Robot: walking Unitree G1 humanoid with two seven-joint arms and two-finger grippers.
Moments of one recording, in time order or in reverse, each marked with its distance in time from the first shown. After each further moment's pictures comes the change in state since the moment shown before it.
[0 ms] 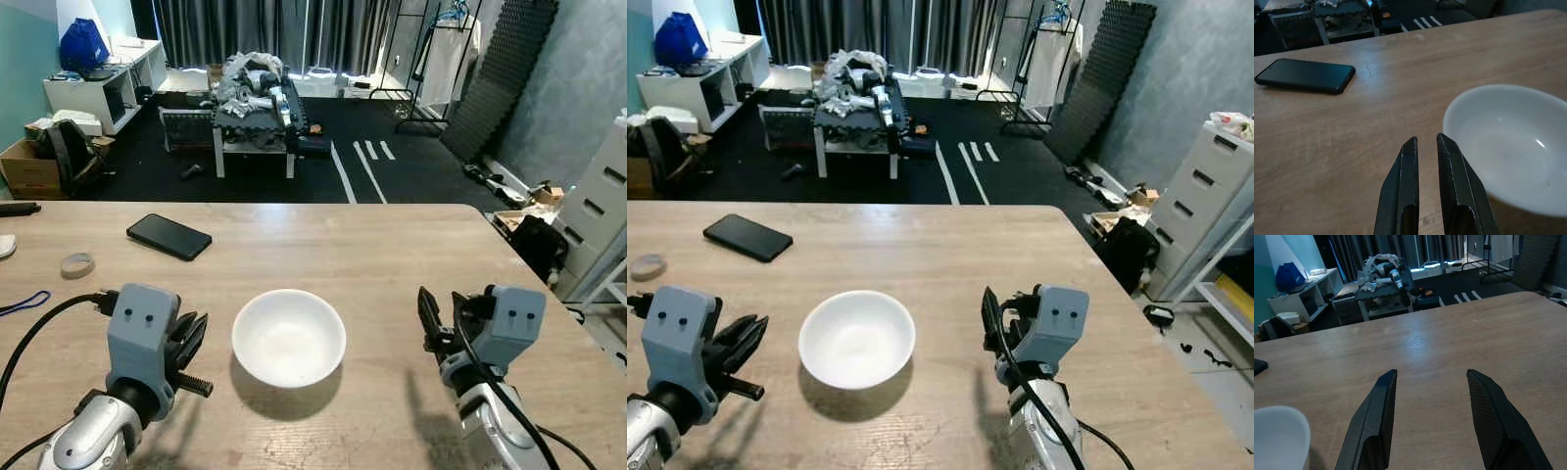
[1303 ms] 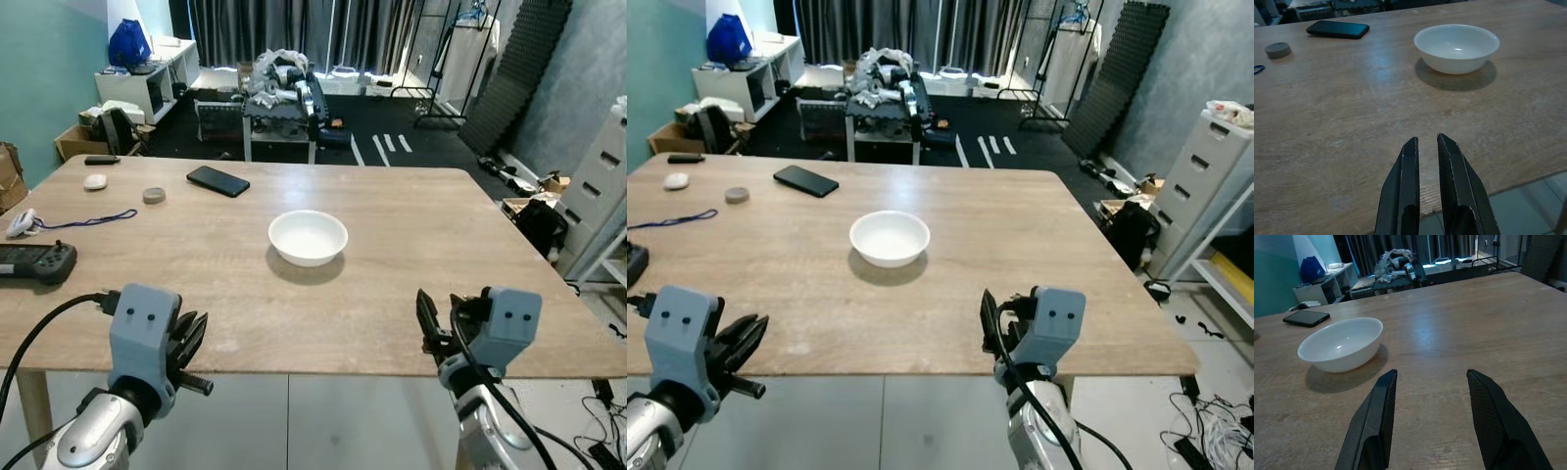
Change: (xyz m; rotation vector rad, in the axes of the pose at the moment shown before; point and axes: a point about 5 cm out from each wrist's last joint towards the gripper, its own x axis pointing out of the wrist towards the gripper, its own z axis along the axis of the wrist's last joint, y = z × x) left arm 0.002 0.000 -0.003 -0.004 0.004 -0.001; right arm -0.001 -0.001 -0.004 -0.005 0.017 -0.004
